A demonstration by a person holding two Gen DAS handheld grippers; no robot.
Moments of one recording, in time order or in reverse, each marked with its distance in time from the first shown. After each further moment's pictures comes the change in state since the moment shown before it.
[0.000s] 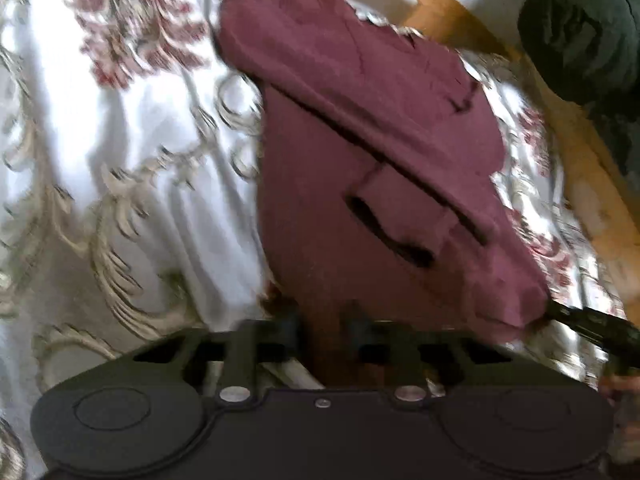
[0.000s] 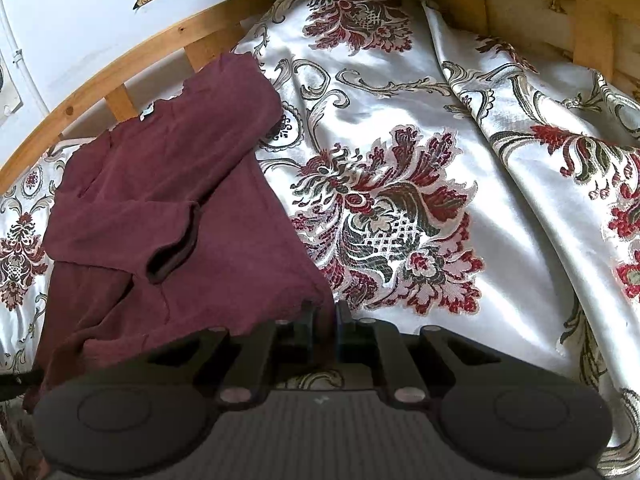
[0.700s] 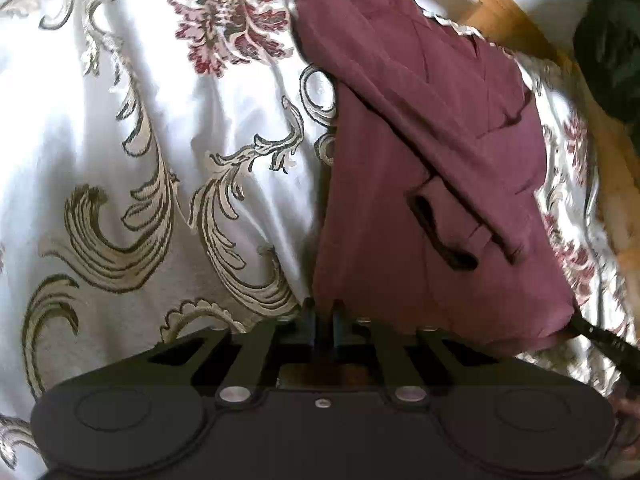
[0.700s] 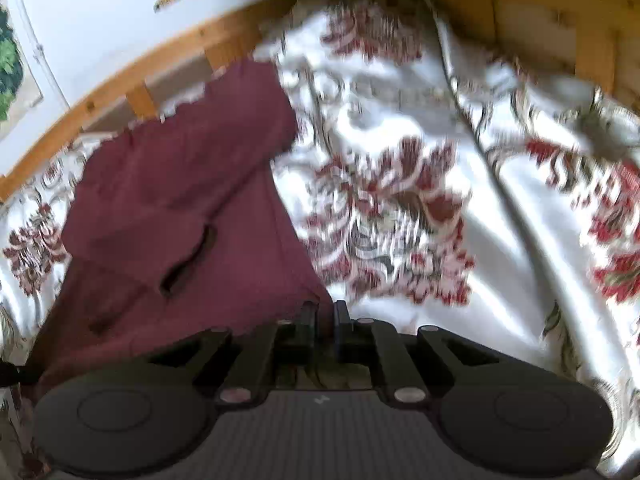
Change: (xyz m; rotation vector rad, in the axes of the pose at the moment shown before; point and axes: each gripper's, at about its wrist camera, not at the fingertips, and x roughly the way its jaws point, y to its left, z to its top) left arm -0.036 0.026 0.015 -0.070 0.075 0.144; right arm -0.017 0.002 -0.005 -0.042 0.044 0.020
